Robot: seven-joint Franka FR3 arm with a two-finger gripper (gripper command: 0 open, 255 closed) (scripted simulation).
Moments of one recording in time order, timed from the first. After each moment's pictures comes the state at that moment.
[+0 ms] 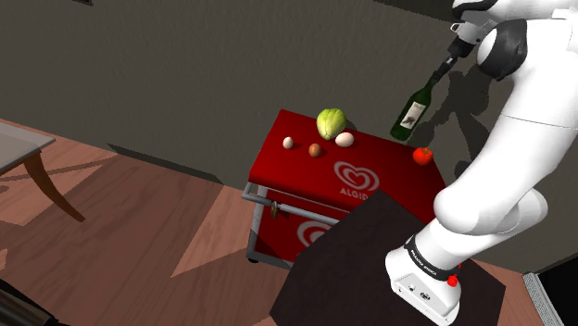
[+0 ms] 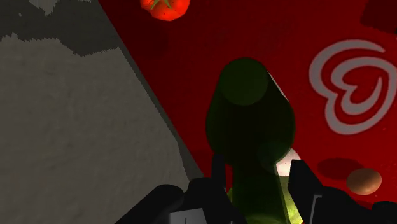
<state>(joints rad) -0.50 0.33 -0.64 -1.39 0.29 1.73 -1.26</state>
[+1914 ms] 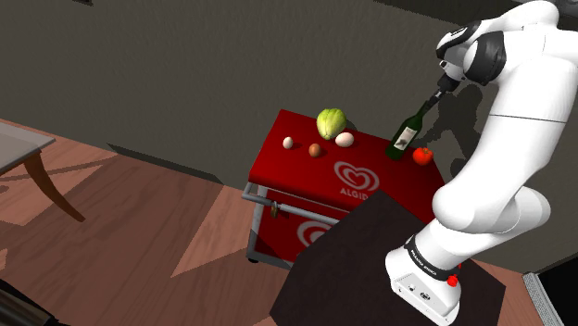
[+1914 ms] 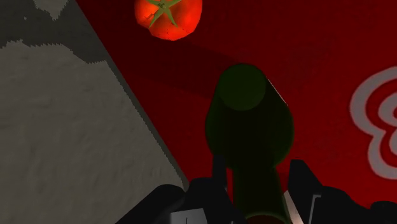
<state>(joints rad) -0.57 0.45 -0.63 -1.57 0.38 1.99 -1.41</state>
